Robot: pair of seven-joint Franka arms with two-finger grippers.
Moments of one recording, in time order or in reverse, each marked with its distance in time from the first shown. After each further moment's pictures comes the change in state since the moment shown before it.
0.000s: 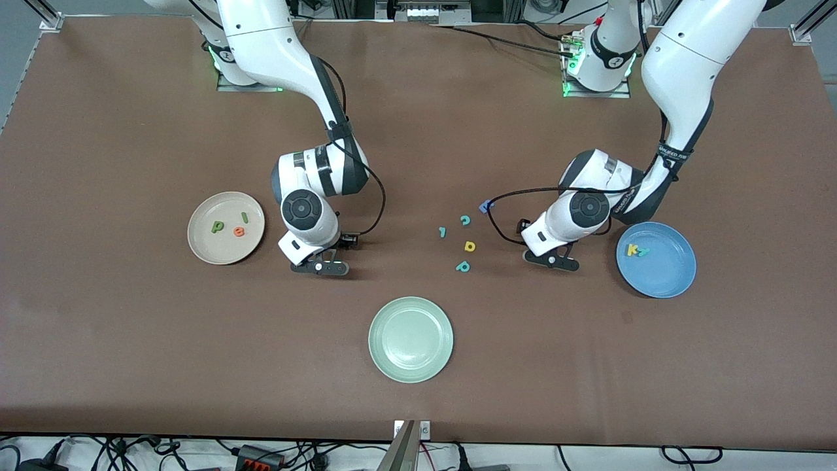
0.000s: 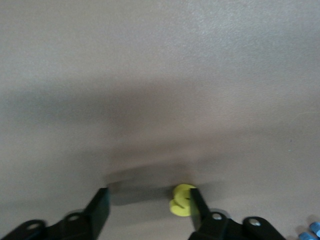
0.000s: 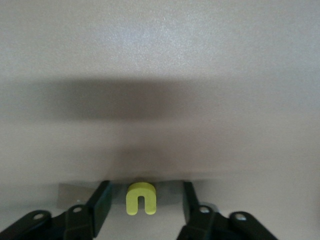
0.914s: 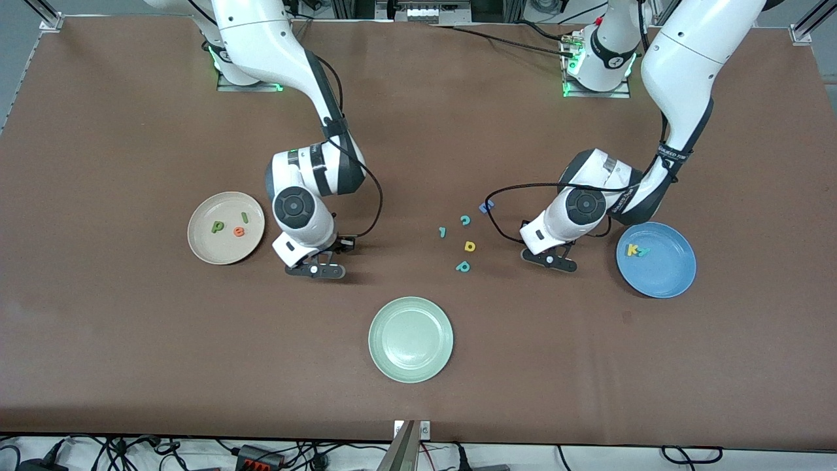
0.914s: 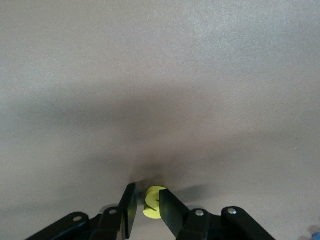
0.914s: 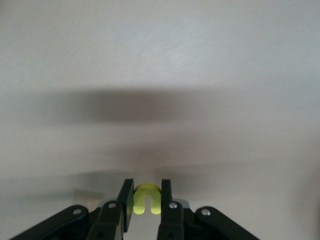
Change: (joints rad) left arm 0.000 0.000 -0.001 0.000 0.054 0.005 0.009; right arm -0.001 -0.039 -0.049 0.016 0.002 -0.040 0.001
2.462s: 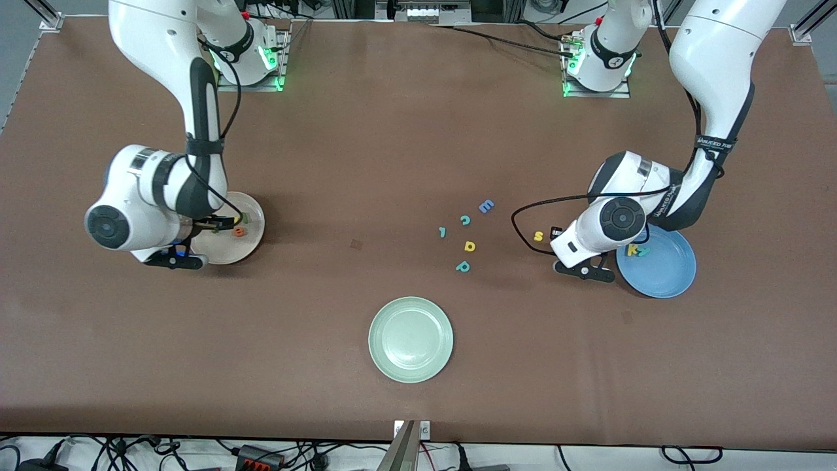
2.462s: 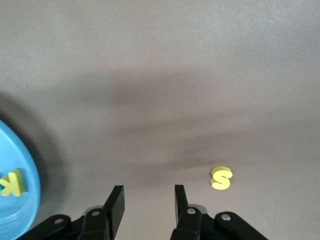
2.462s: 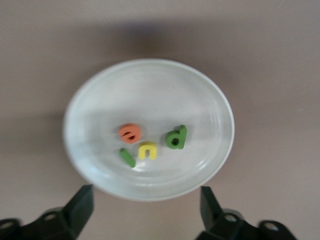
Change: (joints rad) left arm 0.055 -0.049 0.006 0.109 0.002 -0.235 0.005; right arm -0.094 -0.114 -0.364 -0.089 0.000 -0.434 -0.439
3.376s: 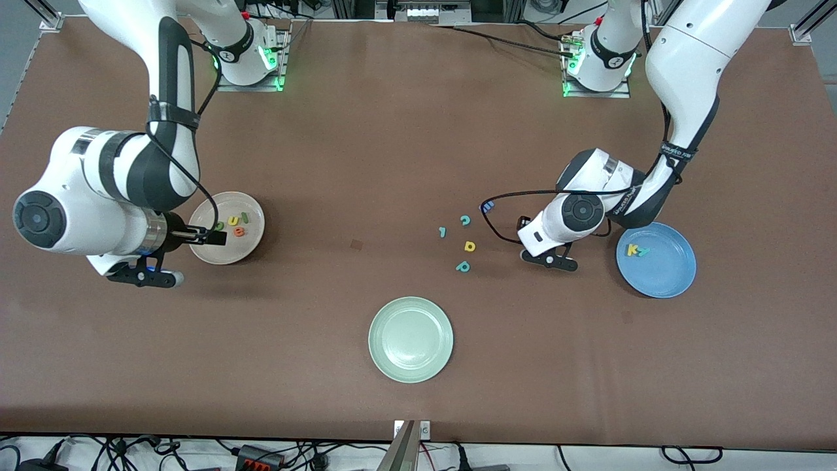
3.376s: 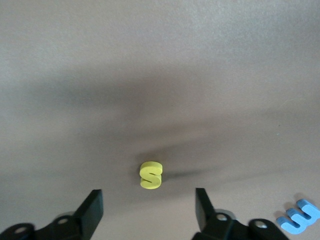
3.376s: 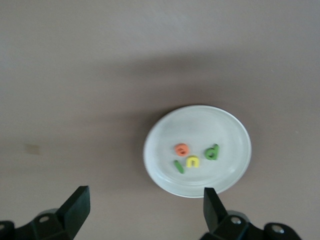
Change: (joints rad) left arm -0.015 0.049 -0.078 -0.044 0.000 0.066 -0.065; right arm -0.095 -0.034 0.081 0.295 0.043 -0.122 0.156
